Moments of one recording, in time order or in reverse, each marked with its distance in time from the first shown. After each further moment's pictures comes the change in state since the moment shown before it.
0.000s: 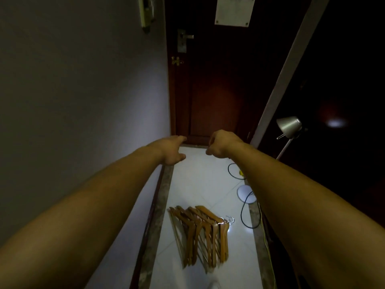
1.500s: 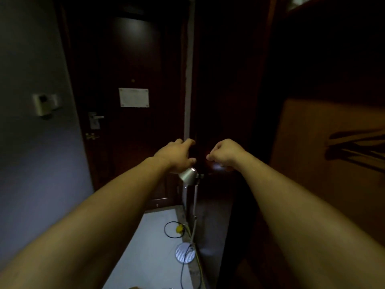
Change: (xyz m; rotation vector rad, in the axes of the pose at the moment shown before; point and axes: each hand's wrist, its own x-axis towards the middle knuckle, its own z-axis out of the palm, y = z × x) left_hand -0.036 0.442 -0.059 0.077 0.403 0.424; right_hand -0.227 0.300 -0.237 0.416 0.501 0.187
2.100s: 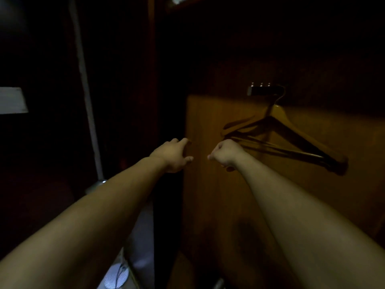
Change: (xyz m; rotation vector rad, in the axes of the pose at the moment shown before) left_hand 0.086 0.230 0.060 -0.148 -0.095 0.384; right_hand -0.043 0.170 -0.172 -0.074 0.251 0.383
